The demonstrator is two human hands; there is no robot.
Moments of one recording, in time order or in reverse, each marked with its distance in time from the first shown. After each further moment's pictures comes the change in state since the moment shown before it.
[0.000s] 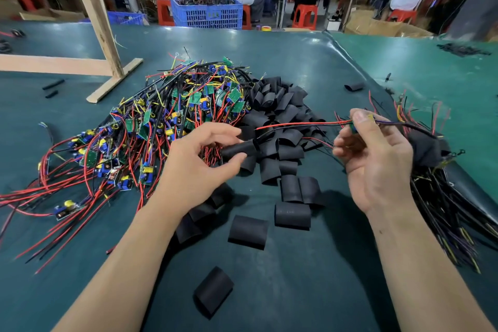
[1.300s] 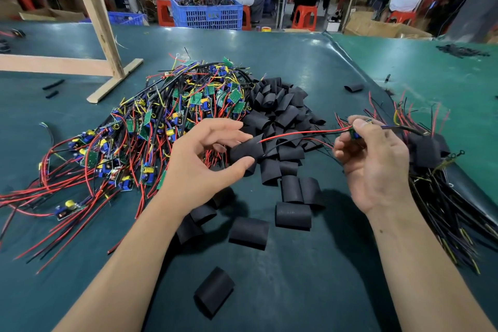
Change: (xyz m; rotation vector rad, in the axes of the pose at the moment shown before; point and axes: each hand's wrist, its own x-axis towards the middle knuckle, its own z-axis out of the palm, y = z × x) left_hand 0.001 0.001 0.005 -0.225 -0.023 0.015; right_hand 0.003 0.003 -0.001 0.062 -0.004 0.066
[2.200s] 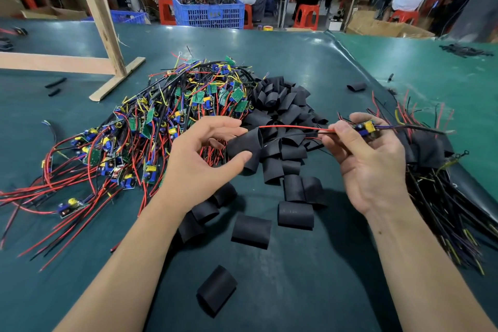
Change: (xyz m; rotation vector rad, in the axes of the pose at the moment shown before) left_hand 0.001 0.003 -0.004 0.089 0.037 -0.003; right_hand -0.004 0.005 0.005 0.049 -0.105 -0.064
